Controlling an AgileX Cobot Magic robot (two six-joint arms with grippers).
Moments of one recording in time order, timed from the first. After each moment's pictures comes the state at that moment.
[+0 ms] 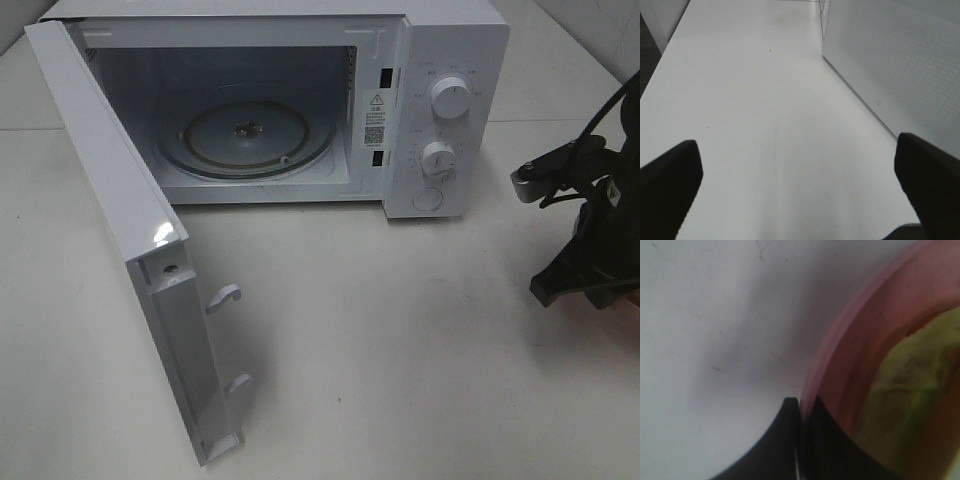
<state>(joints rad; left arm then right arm) 0.03 0.00 -0.52 -0.07 1.08 -0.01 0.26 1.62 -0.82 -0.39 0.68 0.16</state>
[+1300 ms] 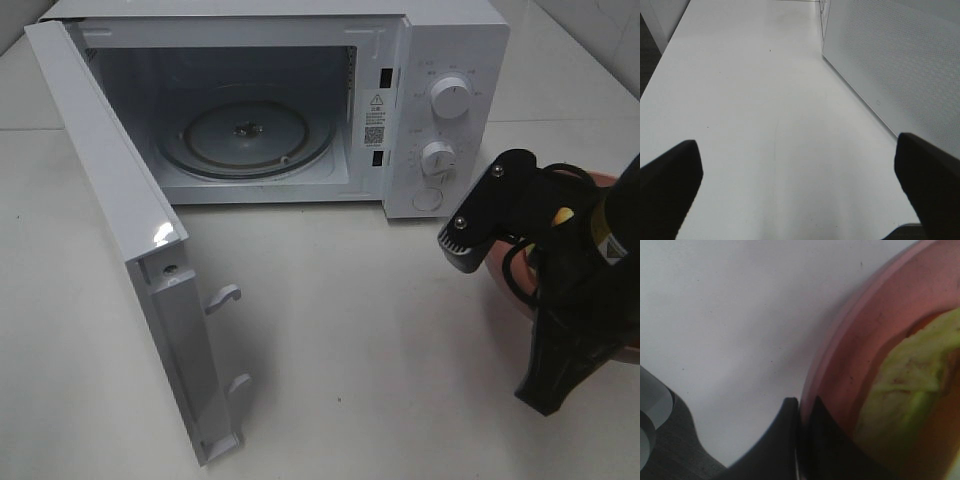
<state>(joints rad) 0.03 0.00 -0.52 -0.07 1.08 -0.01 0.74 1.32 -0.72 -0.37 0.81 0.05</state>
